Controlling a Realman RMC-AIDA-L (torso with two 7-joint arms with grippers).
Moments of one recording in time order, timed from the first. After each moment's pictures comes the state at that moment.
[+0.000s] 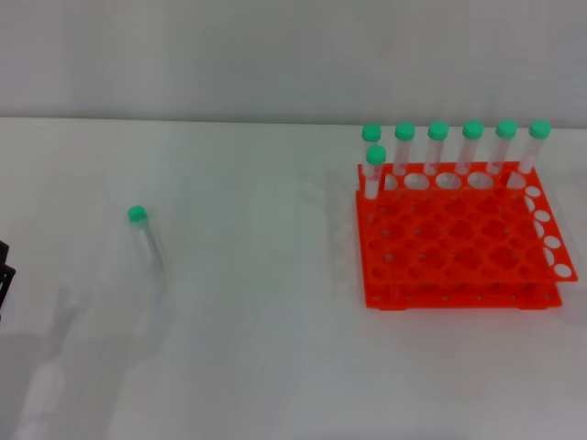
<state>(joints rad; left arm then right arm) -0.13 -2.09 2.63 0.17 -1.20 1.57 -0.41 0.46 1.96 -1.08 -0.14 -0.22 -0.94 0.35</state>
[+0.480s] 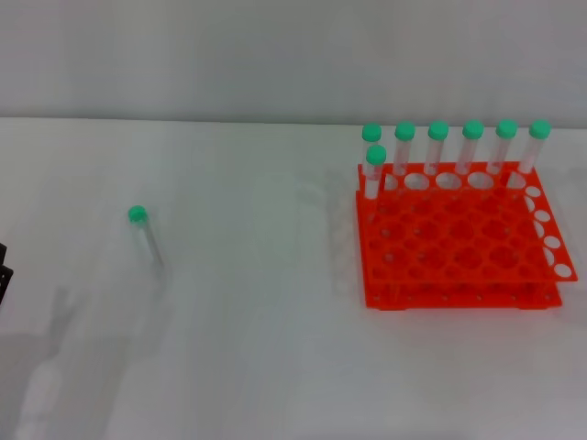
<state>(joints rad) -0.13 -2.09 2.62 0.17 -1.20 1.56 -0.41 0.46 1.96 -1.08 -0.14 -0.22 -0.94 0.35</state>
